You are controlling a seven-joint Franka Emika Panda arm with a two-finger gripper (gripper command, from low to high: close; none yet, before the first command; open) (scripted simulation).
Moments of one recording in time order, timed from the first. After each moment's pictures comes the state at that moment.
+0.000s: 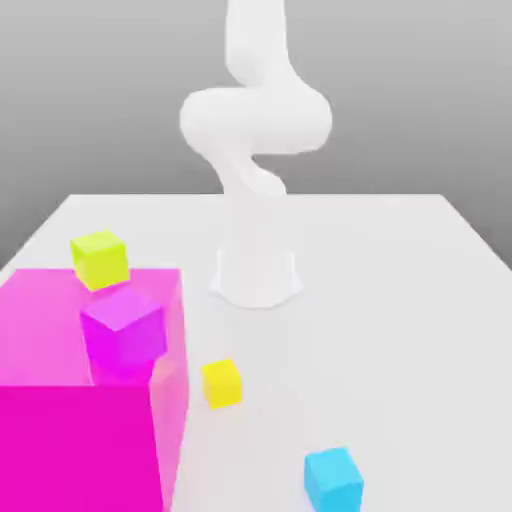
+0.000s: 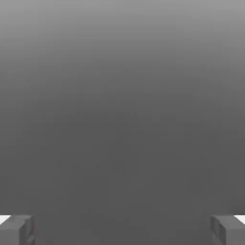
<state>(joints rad) -0.05 -0.73 0.05 -2.31 -0.01 2.32 0.90</state>
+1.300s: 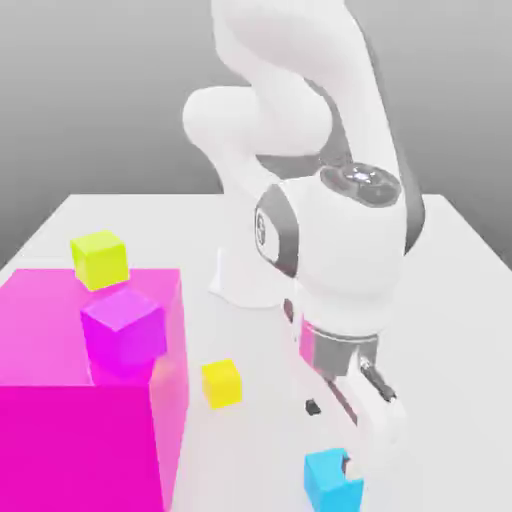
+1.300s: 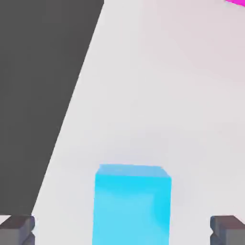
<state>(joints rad) -0.21 0.33 0.35 -2.44 -0.29 2.74 2.47</state>
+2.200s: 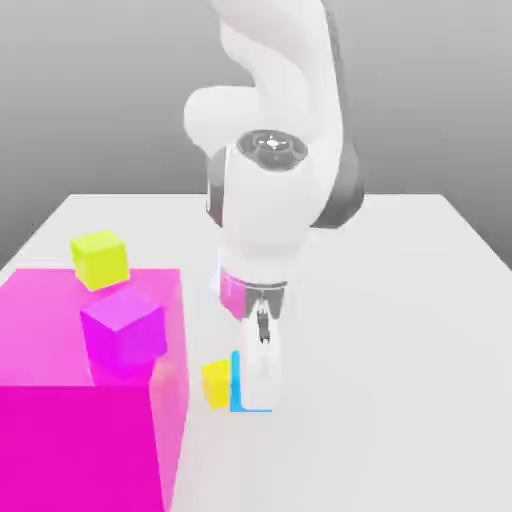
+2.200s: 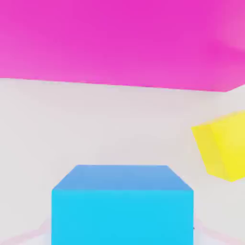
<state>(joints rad) -0.32 -0.10 0.28 -2.81 -0.09 2.68 2.41</state>
